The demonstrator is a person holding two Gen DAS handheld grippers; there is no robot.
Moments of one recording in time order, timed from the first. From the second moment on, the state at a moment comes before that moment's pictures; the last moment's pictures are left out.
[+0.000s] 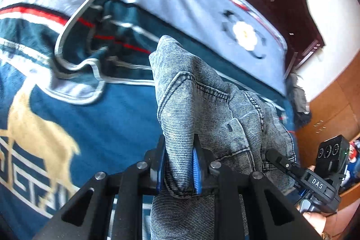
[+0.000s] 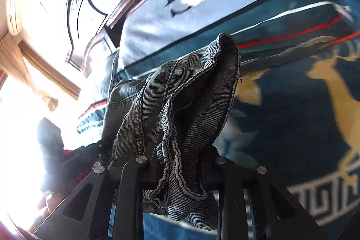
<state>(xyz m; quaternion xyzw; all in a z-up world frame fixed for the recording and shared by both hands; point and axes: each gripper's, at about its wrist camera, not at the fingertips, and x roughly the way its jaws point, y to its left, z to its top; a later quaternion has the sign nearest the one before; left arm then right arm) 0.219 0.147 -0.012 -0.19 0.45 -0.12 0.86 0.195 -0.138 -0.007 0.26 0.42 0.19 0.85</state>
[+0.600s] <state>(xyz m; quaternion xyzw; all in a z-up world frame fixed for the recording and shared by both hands) 0.182 0.148 -0.018 -0.06 0.46 -0.02 0.89 0.183 -0.134 -0.035 0.18 0.47 0.14 0.85</state>
